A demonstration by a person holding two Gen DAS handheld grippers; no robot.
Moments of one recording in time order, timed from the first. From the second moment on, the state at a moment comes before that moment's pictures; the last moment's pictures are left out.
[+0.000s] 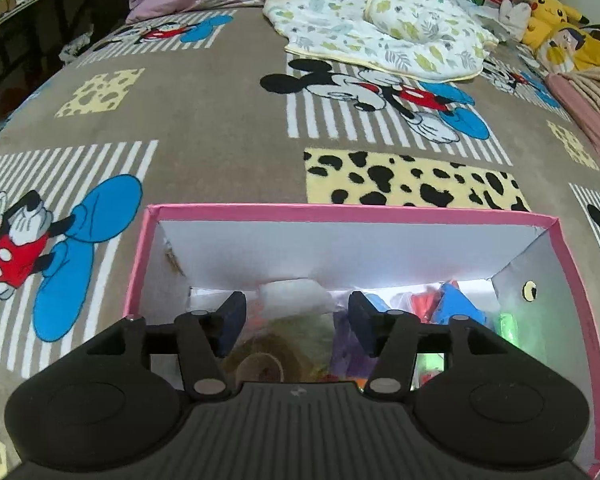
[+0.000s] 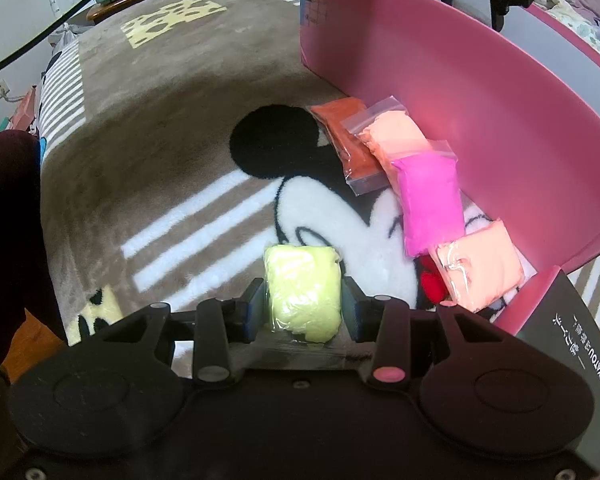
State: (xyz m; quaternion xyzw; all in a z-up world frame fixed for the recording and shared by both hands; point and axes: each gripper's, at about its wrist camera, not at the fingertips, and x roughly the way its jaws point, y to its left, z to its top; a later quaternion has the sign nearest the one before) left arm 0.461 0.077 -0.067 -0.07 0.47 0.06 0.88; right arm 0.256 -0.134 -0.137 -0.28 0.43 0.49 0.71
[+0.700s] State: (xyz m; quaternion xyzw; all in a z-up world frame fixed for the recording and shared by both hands) left arm 0.290 0.054 -0.007 -0.07 0.33 -0.01 0.94; right arm 0.254 -0.128 -0.135 -0.30 0.43 0.47 0.71
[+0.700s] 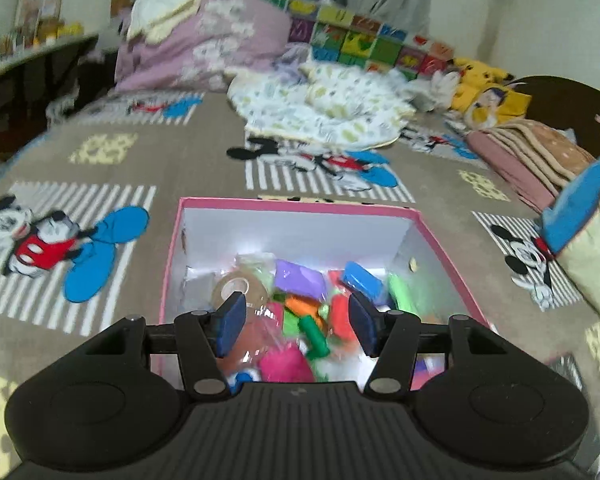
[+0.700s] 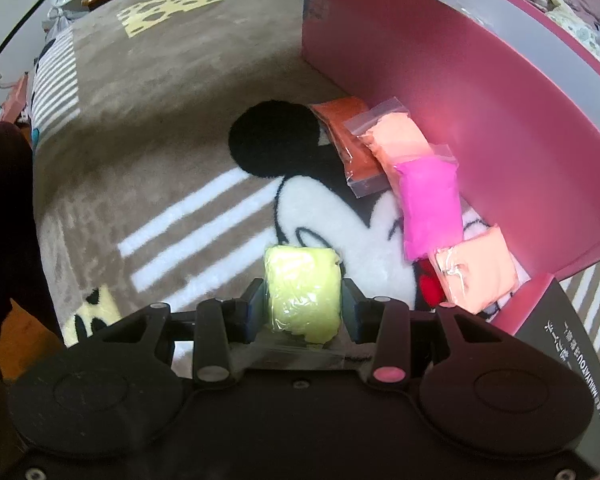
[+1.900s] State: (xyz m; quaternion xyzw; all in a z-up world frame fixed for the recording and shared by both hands) left arm 0.160 0.050 -0.153 0.03 0.33 0.02 0.94; right arm 0.244 -0.119 -0.128 -0.34 0.41 0.45 0.72
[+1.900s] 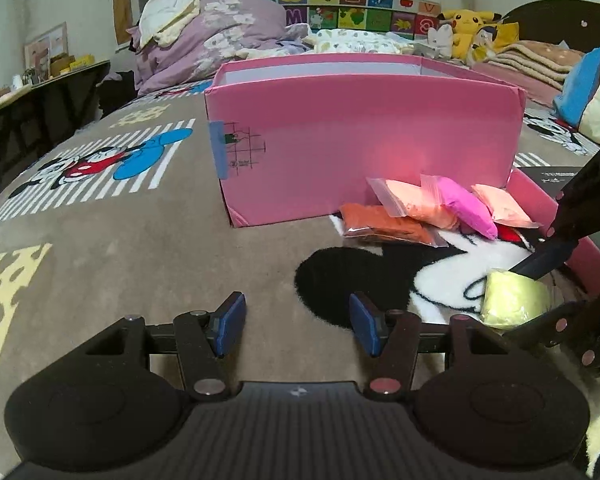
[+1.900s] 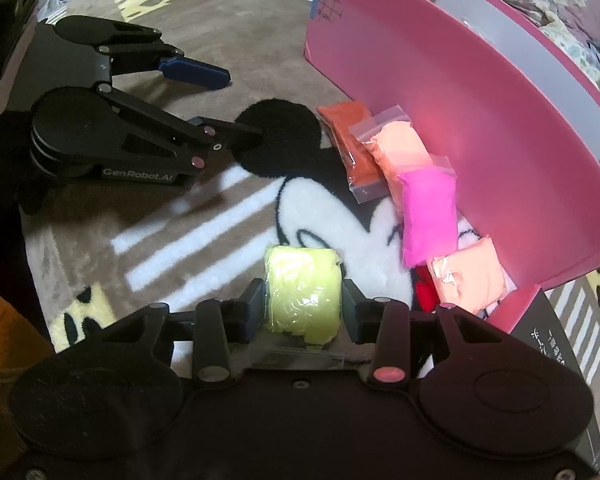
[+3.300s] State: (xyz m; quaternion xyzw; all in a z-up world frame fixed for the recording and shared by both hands) left arm 0.155 0.052 -0.139 0.02 0.32 0.01 0.95; right arm 0.269 -0.133 0.019 -0.18 0.33 0.43 0.82
